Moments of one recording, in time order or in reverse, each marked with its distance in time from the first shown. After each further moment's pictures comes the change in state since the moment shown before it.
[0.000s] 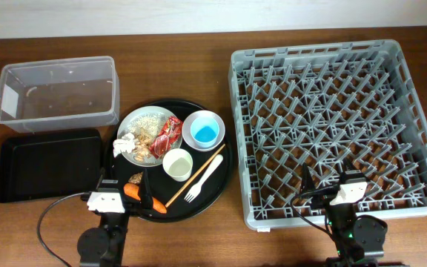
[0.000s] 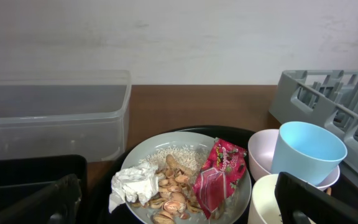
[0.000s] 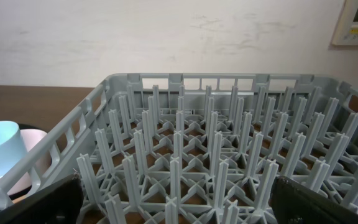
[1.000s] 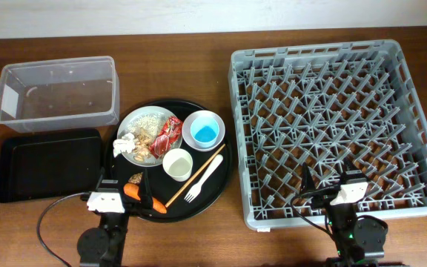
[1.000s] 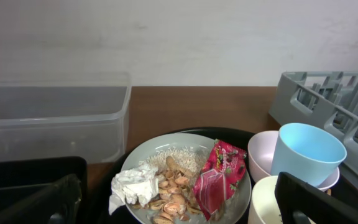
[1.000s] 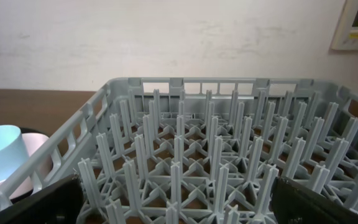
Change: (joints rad) left arm 0.000 0.000 0.000 0.005 0.000 0.000; right arm 0.000 0.000 0.000 0.018 -0.005 0.005
